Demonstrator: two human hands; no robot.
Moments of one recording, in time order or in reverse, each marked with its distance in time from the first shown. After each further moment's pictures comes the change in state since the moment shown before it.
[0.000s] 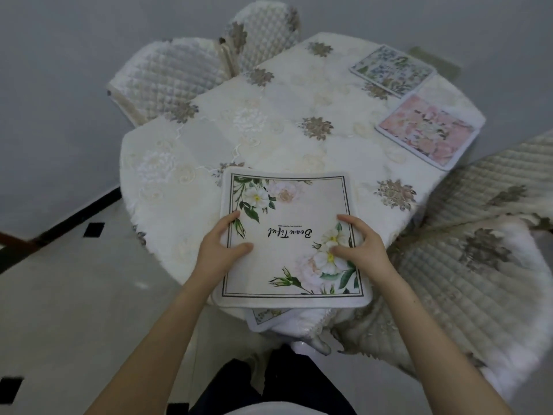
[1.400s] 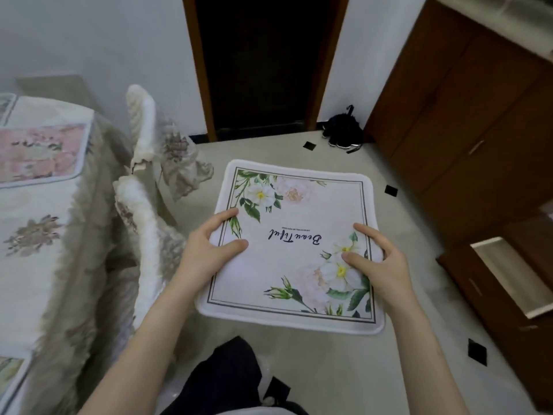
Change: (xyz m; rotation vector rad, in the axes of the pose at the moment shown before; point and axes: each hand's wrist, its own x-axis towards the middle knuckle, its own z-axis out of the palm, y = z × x) left_hand -0.303 0.121 0.521 0.185 -1.028 0.326; right_hand -0.496 0.176 -0.372 0.418 1.230 0.211
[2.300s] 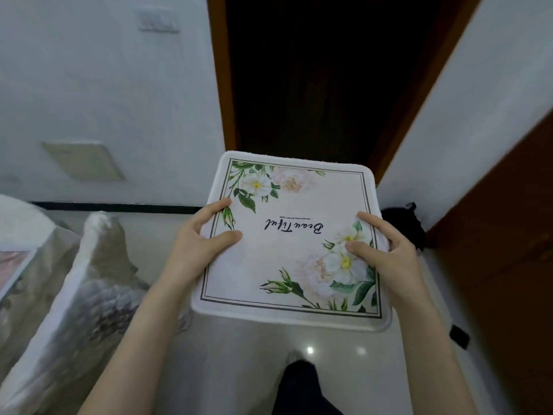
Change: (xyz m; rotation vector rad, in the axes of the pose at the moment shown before) left_hand 0.585 0.151 0.026 -0.181 0.291 0.017; right_hand 0.643 -0.183 0.140 0.118 -0.285 -0.082
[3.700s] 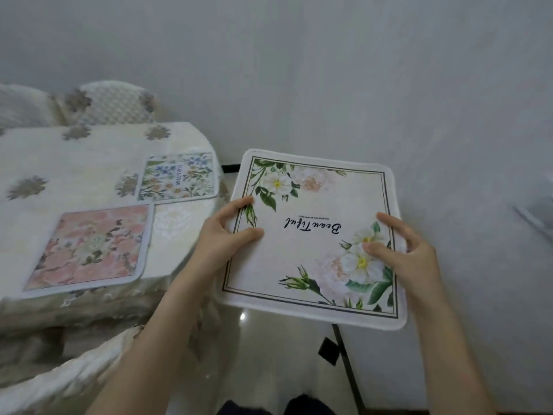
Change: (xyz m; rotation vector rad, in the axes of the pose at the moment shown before) left_hand 0.499 0.046 -0.307 -0.079 1.330 -0.055; right_hand 0.632 -0.059 0.717 -0.167 -1.325 -0.064
